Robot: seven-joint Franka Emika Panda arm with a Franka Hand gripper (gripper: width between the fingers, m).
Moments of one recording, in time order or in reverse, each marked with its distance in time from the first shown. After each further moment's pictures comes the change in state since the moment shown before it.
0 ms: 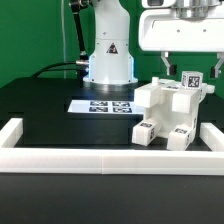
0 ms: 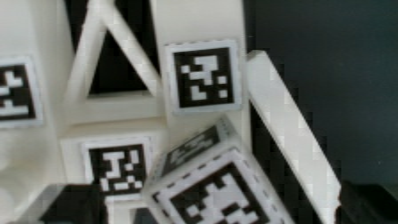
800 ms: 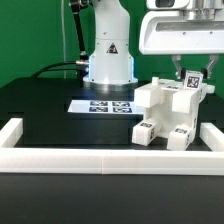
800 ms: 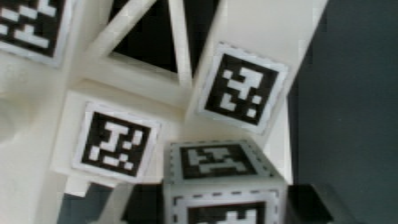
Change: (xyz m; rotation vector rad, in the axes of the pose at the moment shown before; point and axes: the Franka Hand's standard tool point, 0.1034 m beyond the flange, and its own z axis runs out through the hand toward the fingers) arm -0.001 0.000 0.002 -0.009 0.007 -0.322
